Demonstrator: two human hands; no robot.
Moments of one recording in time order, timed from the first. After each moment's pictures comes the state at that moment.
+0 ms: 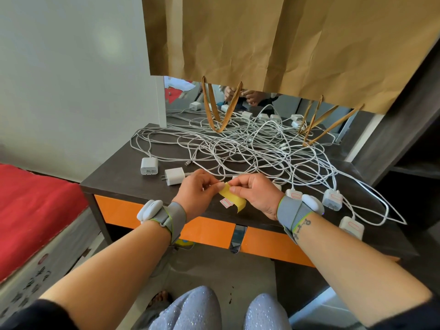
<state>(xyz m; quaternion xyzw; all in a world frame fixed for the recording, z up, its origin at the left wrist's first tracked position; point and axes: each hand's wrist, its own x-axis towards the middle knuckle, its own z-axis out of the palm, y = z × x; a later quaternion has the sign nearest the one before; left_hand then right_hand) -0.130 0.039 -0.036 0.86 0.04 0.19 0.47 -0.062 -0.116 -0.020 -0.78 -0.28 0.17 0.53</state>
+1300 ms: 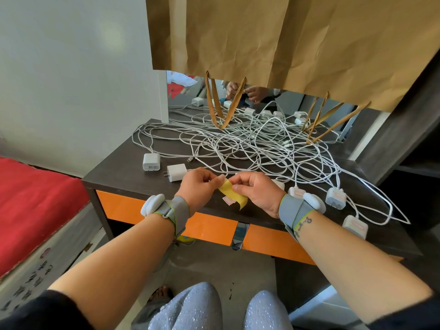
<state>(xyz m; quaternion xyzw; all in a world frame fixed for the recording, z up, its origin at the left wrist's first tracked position) -0.121 0.041 -0.039 0.81 0.11 0.16 0.56 -0.062 -0.113 -0.022 -0.77 -0.29 0.20 0.53</state>
